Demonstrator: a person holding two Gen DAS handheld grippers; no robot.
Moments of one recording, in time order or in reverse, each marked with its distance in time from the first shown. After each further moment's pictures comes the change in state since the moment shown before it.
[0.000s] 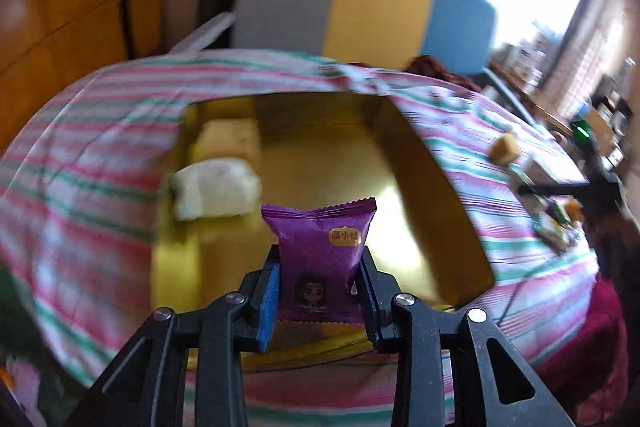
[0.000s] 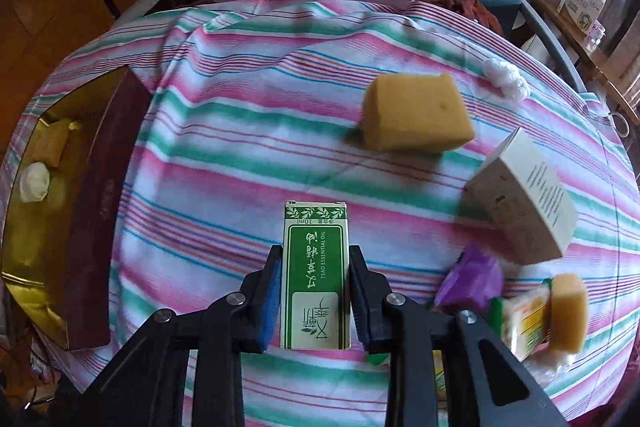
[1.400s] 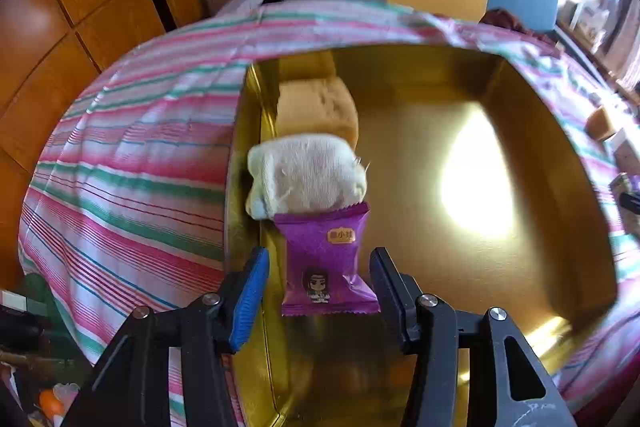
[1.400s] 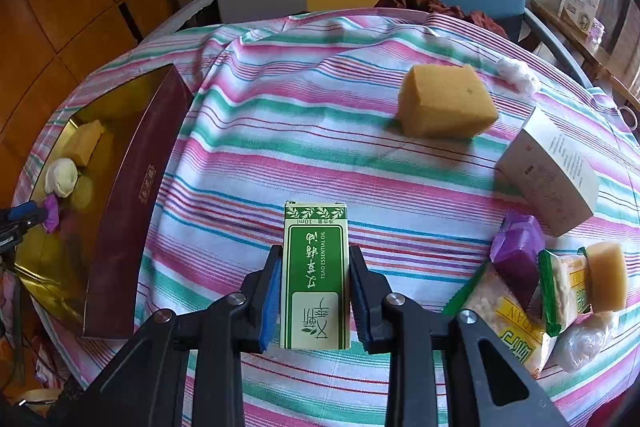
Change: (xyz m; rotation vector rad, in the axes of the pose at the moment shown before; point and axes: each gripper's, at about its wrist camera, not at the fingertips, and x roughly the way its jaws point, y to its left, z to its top) left arm 0.059 0.034 0.020 0.063 0.120 0.222; right arm -0.001 0.023 -0.027 0.023 -0.126 0.067
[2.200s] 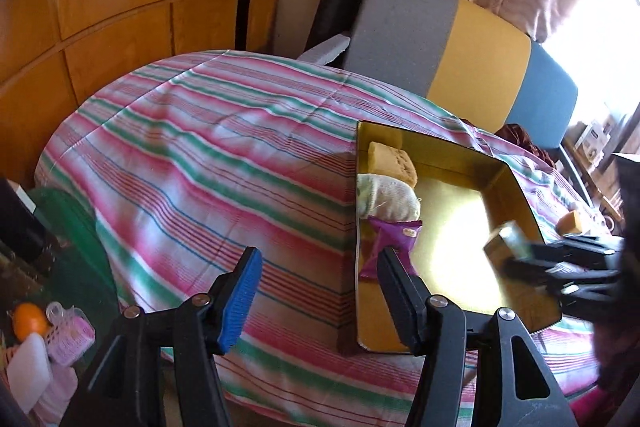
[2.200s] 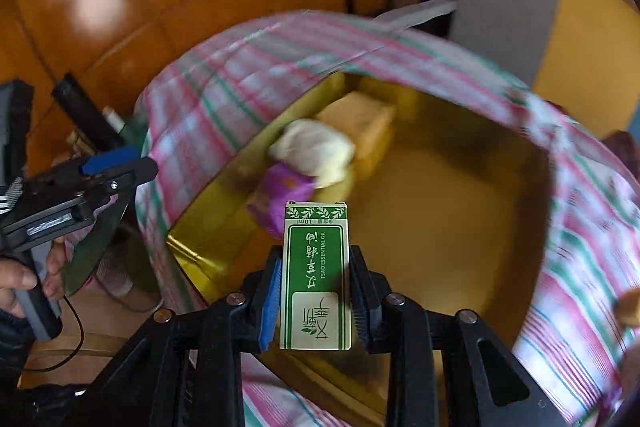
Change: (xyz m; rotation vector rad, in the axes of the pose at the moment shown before) left arm -0.081 0.100 -0.065 -0.325 -0.213 -0.060; right arm -0.004 0.303 0.007 -0.560 0.058 0.370
